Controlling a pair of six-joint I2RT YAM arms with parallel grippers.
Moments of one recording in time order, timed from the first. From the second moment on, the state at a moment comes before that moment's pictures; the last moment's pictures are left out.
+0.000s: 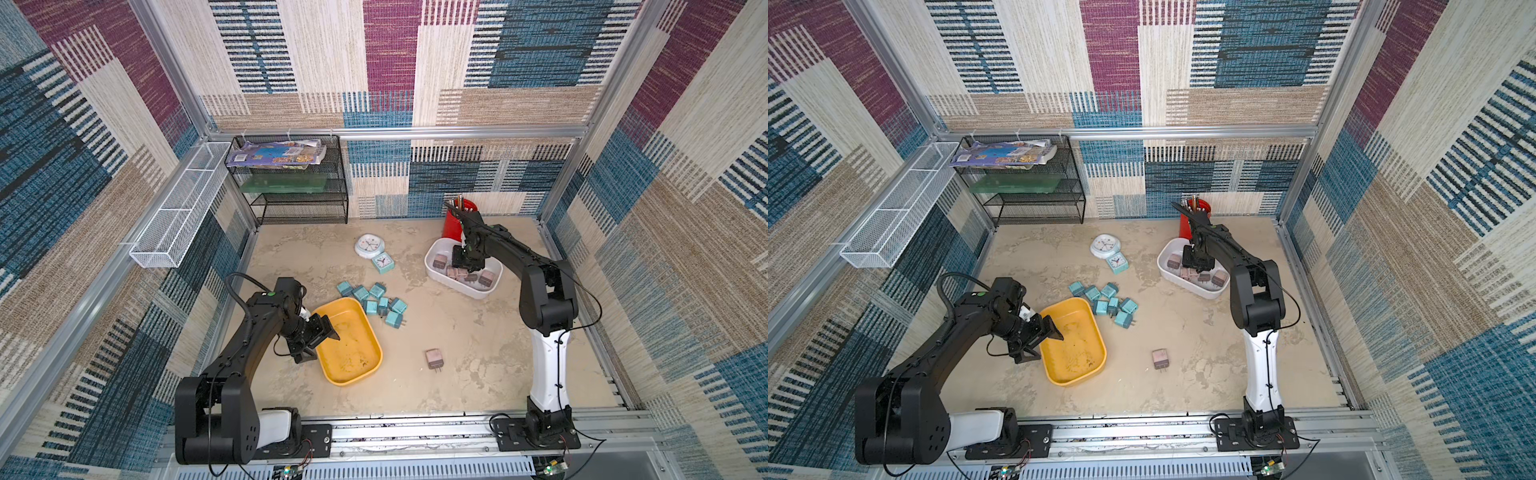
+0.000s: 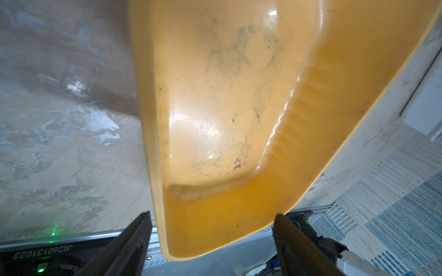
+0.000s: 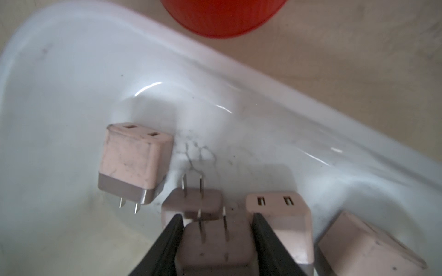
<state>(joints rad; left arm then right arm) -0.02 1.31 0.90 -1.11 0.45 -0.55 0.21 2.19 1.79 -0.80 -0.03 0.35</state>
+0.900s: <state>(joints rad) -0.02 1.28 0.89 -1.11 0.42 -0.53 0.73 1.59 1.16 -0.91 0.00 0.61</state>
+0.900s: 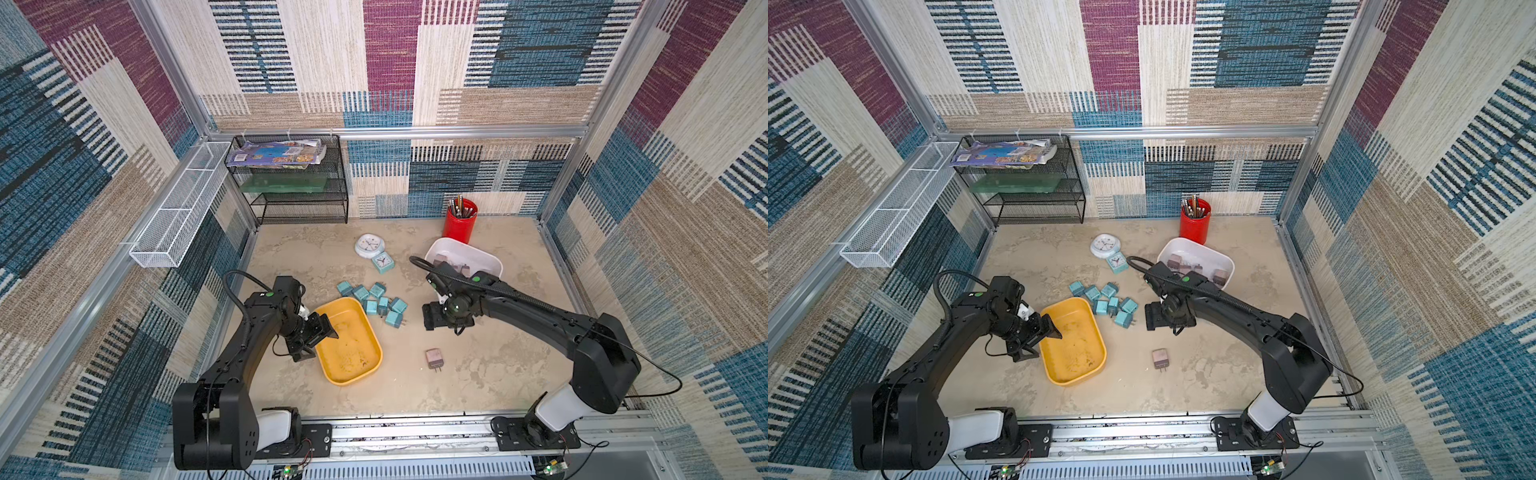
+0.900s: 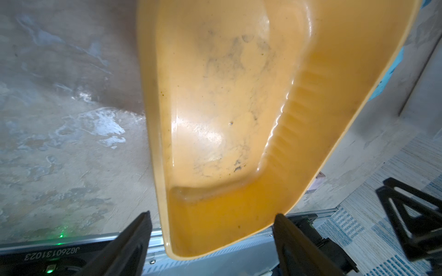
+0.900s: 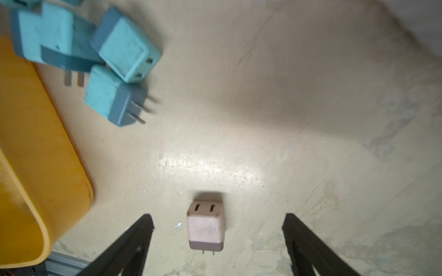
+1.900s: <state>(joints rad) -0.02 1.24 0.83 -1.11 0.42 -0.53 0.87 1.74 1.03 -0.77 -0.01 0.74</state>
